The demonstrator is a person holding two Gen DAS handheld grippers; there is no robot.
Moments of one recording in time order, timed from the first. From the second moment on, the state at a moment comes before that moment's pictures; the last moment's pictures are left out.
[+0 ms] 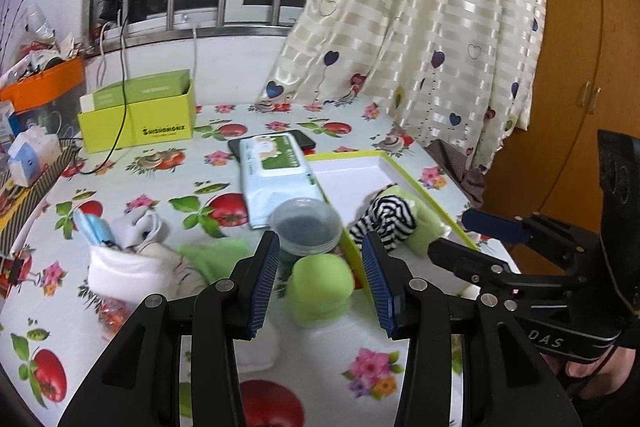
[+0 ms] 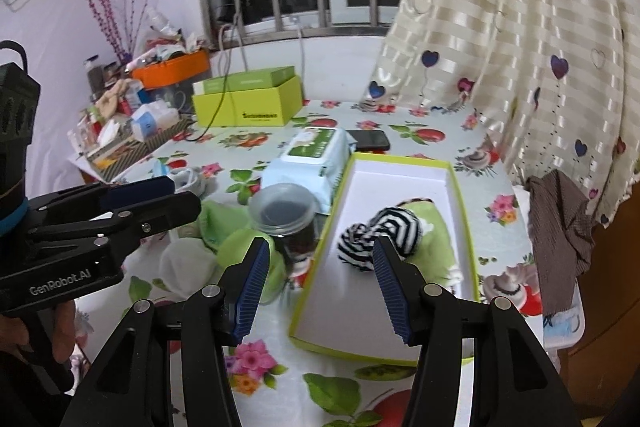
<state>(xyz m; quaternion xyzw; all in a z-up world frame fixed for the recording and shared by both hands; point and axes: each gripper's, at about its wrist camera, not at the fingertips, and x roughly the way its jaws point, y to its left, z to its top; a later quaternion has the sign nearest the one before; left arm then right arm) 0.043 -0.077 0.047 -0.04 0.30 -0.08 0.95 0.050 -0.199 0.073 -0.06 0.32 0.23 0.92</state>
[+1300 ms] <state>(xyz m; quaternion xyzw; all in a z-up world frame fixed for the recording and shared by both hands) 0.019 0.006 0.026 -0.09 0.32 0.00 0.94 0.041 -0.151 0.067 -0.08 0.33 0.28 0.90</state>
